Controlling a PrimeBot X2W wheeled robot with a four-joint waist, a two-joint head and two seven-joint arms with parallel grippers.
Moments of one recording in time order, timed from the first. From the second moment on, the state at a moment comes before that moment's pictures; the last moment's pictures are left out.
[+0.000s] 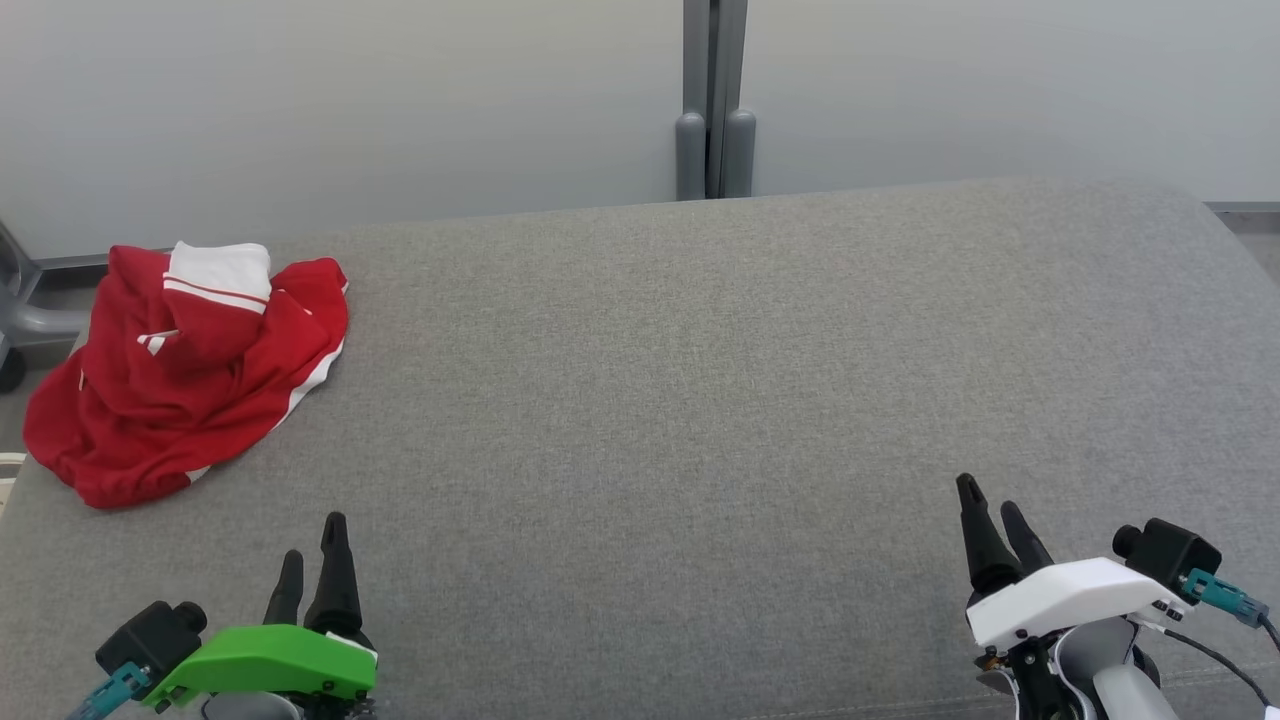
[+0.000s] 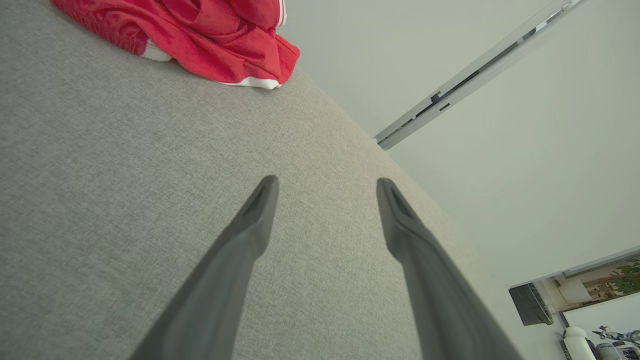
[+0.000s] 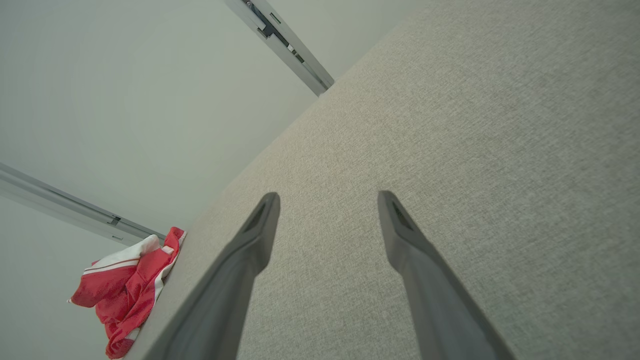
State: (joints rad) left arm -0.05 0.07 -0.03 0.34 -0.93 -0.03 -0.08; right arm -0.11 -0.04 0.01 0.38 0.82 0.13 -0.08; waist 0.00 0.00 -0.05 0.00
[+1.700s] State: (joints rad) left arm -0.05 0.14 -0.18 0.39 -0.50 0.03 -0.12; right arm -0.12 -0.05 0.06 0.45 0.26 0.13 -0.15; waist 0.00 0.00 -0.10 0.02
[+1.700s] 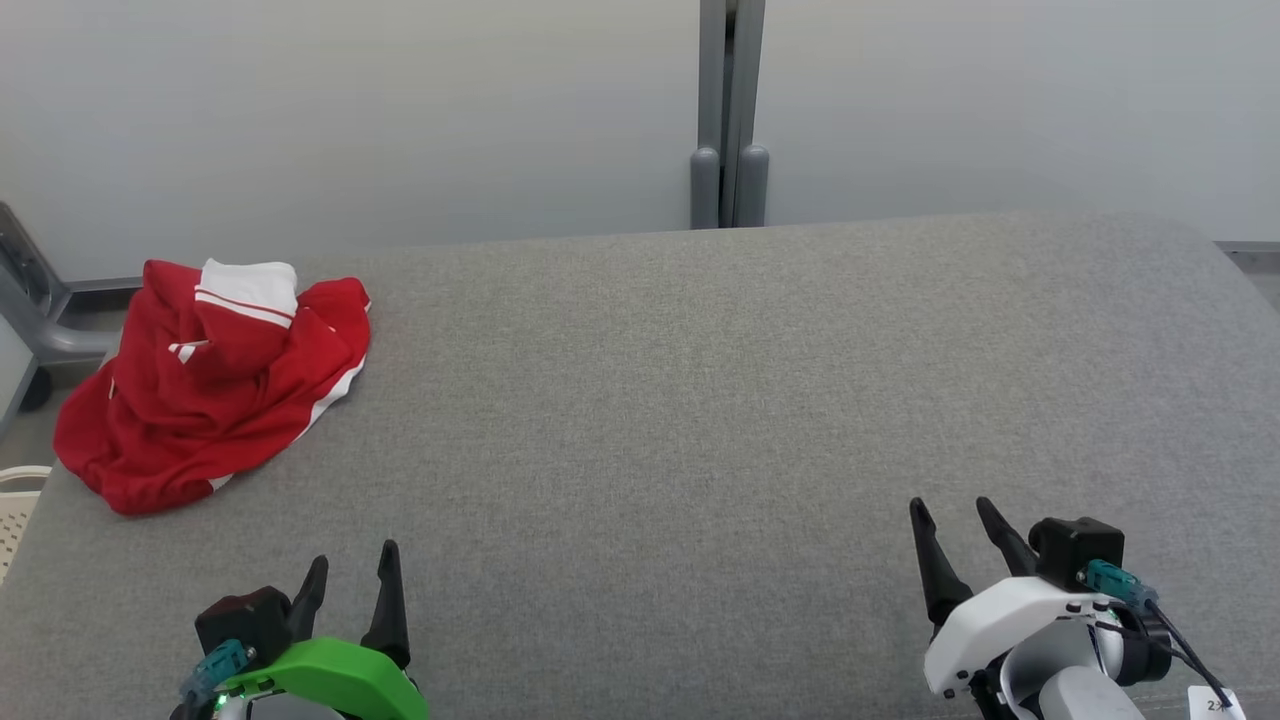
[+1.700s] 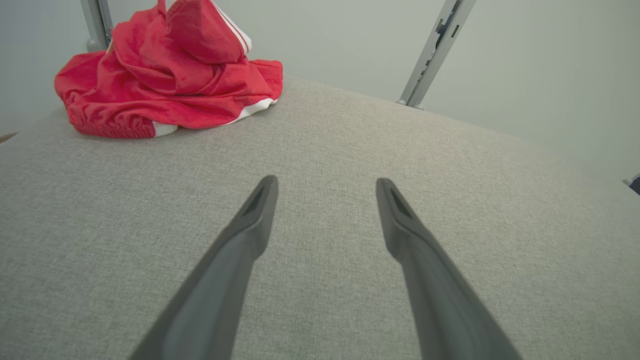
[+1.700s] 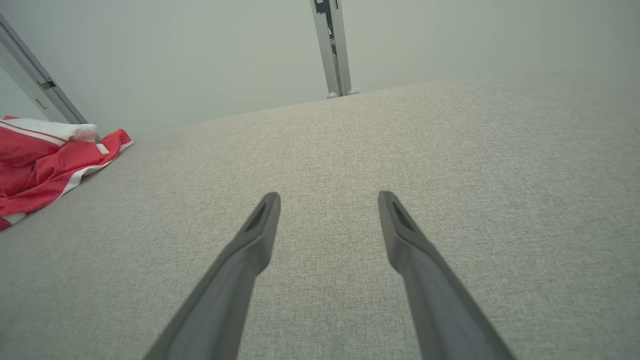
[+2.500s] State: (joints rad) left arm -0.05 0.15 -0.21 0.37 -0.41 0.06 -0.13; right arm -0.13 -0.05 0.08 0.47 0.10 0.13 -0.21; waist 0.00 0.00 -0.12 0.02
